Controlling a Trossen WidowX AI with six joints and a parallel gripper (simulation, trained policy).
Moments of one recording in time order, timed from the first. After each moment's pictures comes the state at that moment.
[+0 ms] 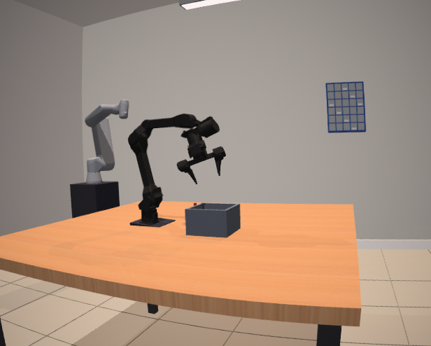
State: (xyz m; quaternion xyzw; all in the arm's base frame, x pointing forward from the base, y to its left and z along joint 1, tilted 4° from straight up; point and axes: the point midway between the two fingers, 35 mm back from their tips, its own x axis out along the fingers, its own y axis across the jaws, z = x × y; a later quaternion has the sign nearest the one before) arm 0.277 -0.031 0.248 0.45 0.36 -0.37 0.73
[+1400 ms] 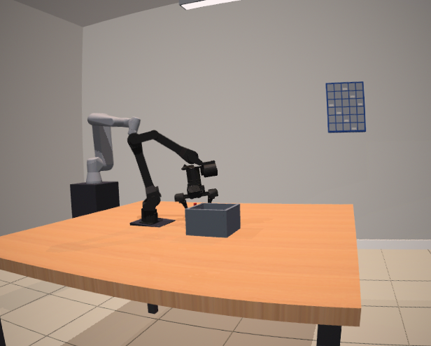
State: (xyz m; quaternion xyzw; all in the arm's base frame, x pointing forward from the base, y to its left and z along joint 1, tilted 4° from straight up) arm 0.179 0.119 0.073 0.42 0.56 -0.32 0.64
